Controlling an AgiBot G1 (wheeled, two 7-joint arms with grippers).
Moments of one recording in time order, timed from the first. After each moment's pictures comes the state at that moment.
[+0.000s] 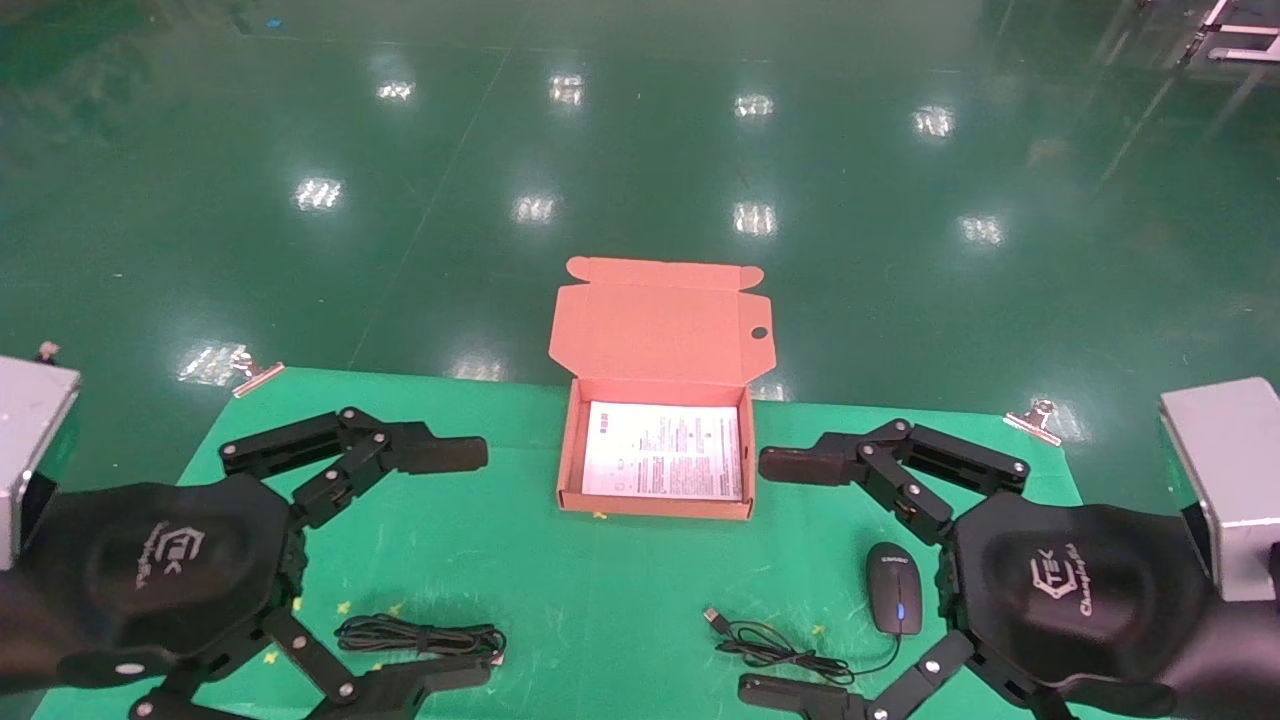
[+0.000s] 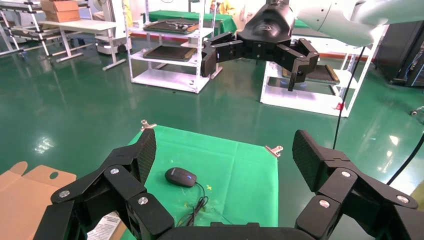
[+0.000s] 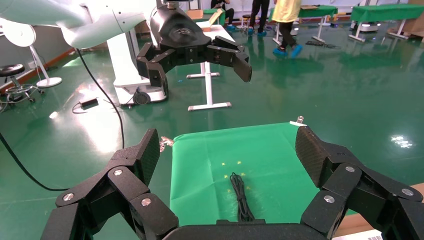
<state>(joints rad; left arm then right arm) -1.07 0.61 0.28 -1.28 0.73 1.50 -0.19 1.08 -0.61 -0.28 1.28 -0.73 -1.49 0.19</state>
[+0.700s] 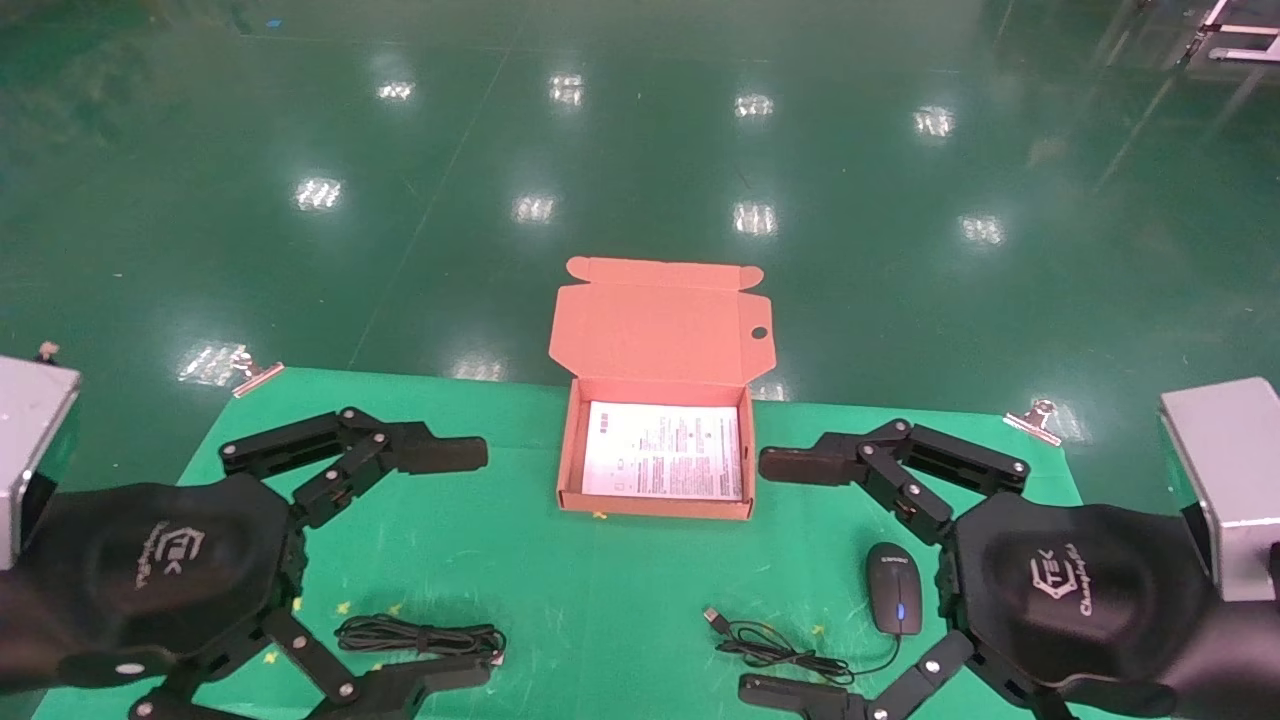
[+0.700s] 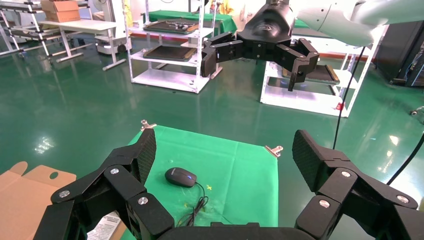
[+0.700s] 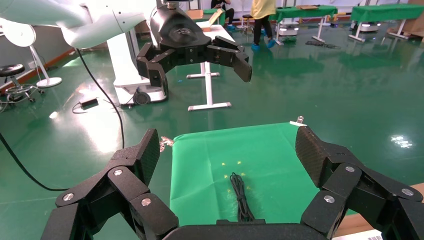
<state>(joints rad) -1.07 0.61 0.28 -1.28 0.73 1.50 -0.19 1.08 -0.61 -0.28 1.28 -0.73 -1.49 0.19</state>
